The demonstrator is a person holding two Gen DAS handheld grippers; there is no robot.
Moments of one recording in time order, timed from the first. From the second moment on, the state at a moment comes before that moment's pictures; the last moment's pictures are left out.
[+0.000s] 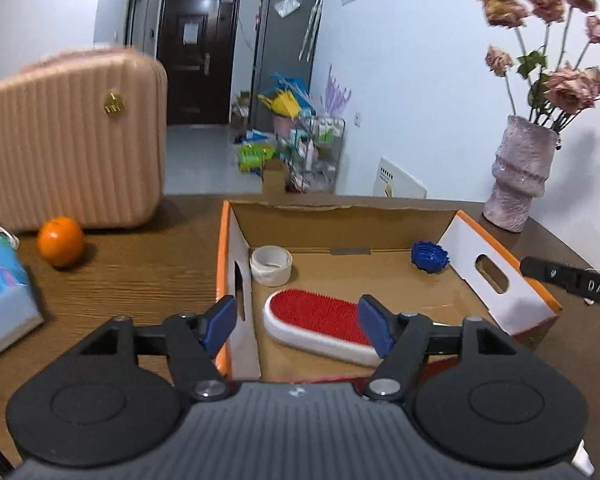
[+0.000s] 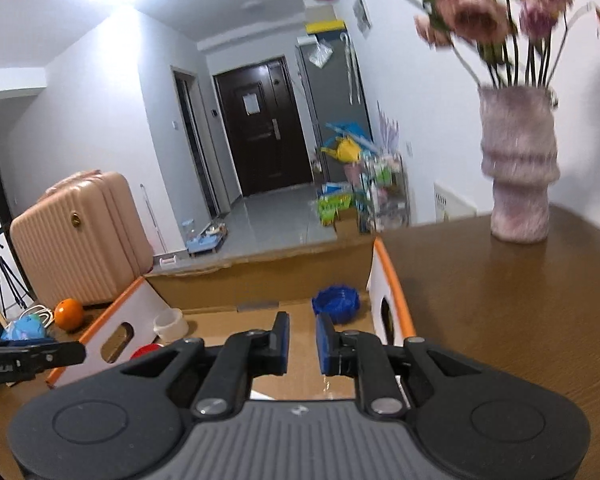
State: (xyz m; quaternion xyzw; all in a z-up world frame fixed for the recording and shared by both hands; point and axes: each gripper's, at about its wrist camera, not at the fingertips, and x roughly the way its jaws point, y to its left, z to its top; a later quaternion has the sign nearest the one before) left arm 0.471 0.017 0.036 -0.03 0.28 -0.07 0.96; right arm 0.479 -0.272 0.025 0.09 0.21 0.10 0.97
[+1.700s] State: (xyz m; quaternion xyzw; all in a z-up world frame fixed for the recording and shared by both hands) left arm 0.253 -0.045 -0.025 -0.16 0.38 -0.11 0.91; right arm 0.281 -0.286 -0.036 0.16 0.32 0.21 0.91
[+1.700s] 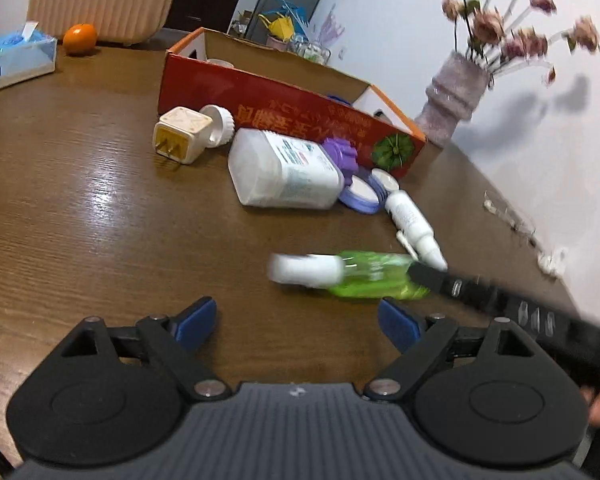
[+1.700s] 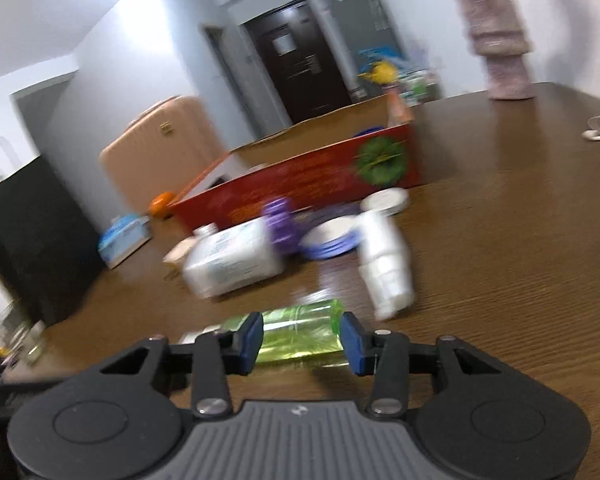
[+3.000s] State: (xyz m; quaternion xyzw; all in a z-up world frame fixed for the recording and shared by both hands) left arm 0.248 -0.076 0.014 -0.06 0.28 -0.08 0.96; right arm 0.254 -0.269 0.010 -0.03 0.24 0.15 0.96
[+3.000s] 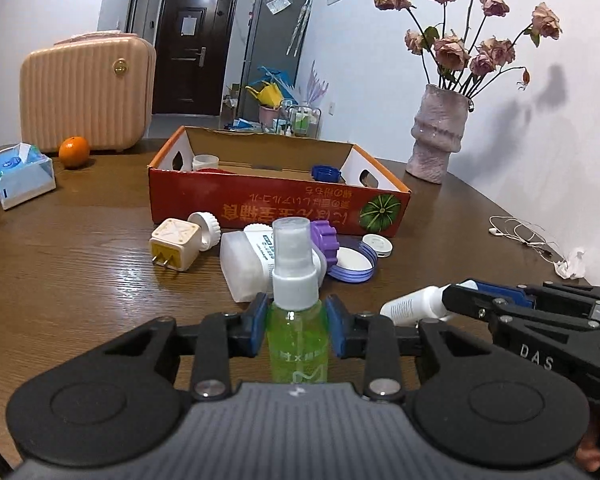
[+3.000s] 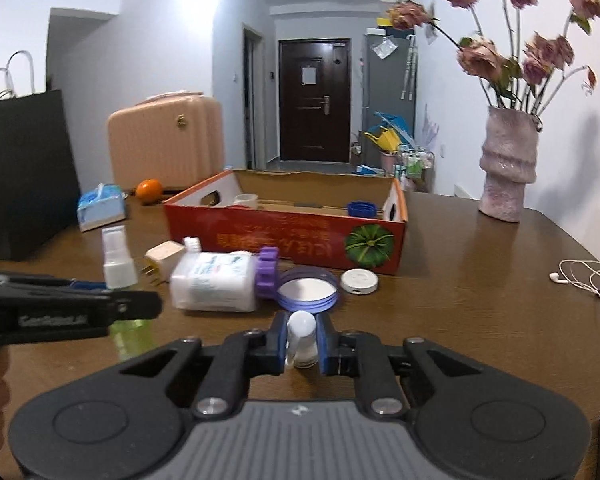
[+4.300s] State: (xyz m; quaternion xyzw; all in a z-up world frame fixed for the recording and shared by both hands) left arm 0.248 -0.081 0.003 -0.01 0.28 -0.12 0.95; right arm 0.243 -0.269 0.003 -0.03 0.26 0.15 0.96
